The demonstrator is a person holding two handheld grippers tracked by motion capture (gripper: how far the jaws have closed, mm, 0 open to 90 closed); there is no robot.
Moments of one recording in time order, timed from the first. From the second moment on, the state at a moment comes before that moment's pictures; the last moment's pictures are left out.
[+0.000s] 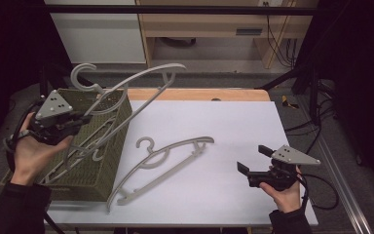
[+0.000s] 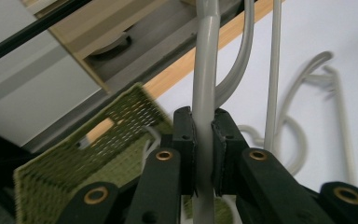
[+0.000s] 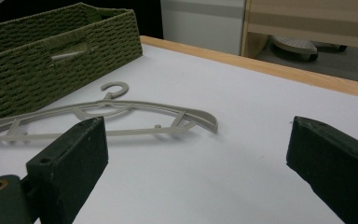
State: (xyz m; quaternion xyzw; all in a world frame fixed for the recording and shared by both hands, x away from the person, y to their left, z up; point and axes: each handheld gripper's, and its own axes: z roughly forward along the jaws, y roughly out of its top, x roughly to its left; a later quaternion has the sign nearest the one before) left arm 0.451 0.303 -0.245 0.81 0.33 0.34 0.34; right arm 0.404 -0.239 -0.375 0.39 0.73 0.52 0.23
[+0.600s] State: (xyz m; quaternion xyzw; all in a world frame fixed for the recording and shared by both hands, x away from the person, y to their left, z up) left arm 0.465 0.360 -0.281 0.81 0.37 0.37 0.27; right arm 0.406 -0.238 -0.377 0.39 0.73 0.52 0.22
